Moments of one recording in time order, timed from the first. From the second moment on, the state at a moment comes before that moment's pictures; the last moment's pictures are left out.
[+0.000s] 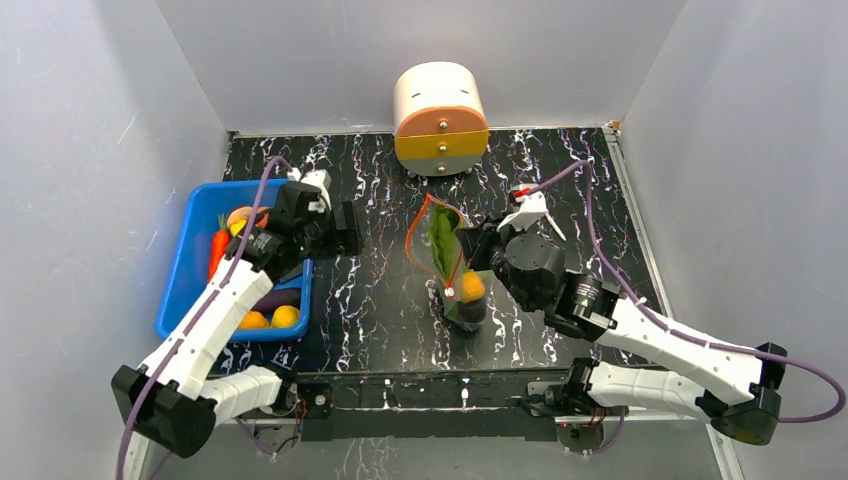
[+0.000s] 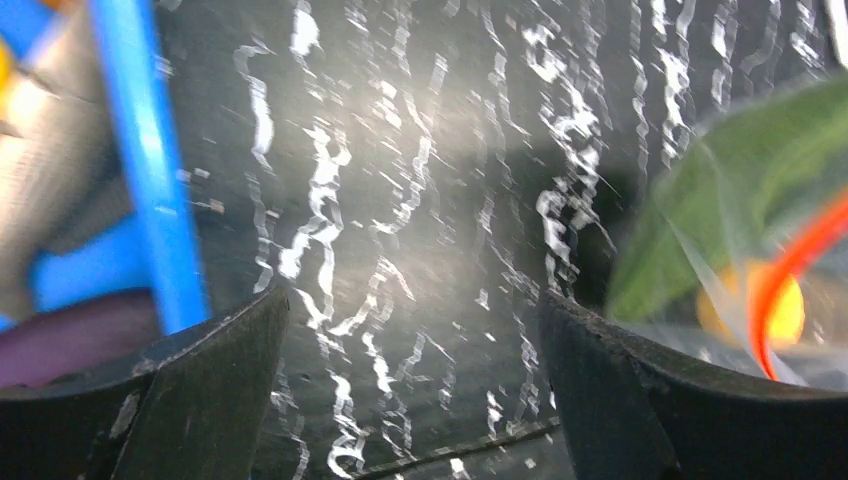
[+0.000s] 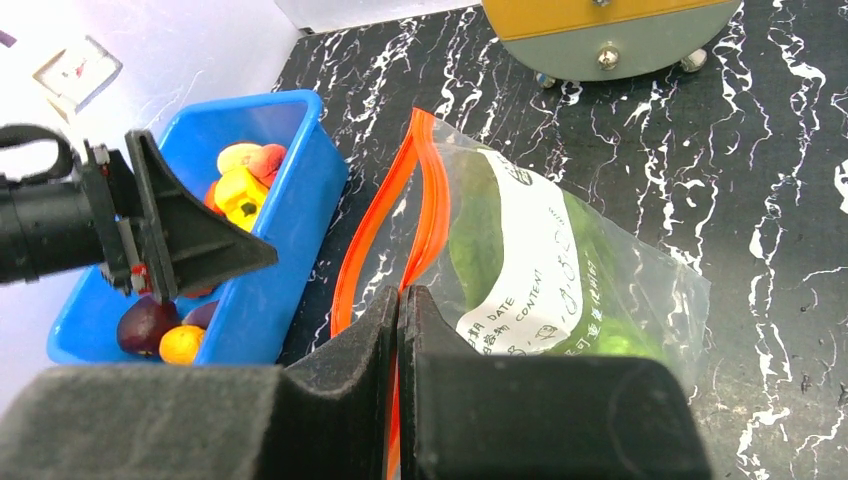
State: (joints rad) left arm -0.44 1.09 1.07 -0.79 -0.02 -0.46; right arm 1.06 0.93 0.95 -0.23 0.61 0.57
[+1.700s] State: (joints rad) left arm 0.27 1.65 1.14 -0.50 -0.20 -0.29; right arm 1.06 0.88 0.88 -0.19 0.54 0.57
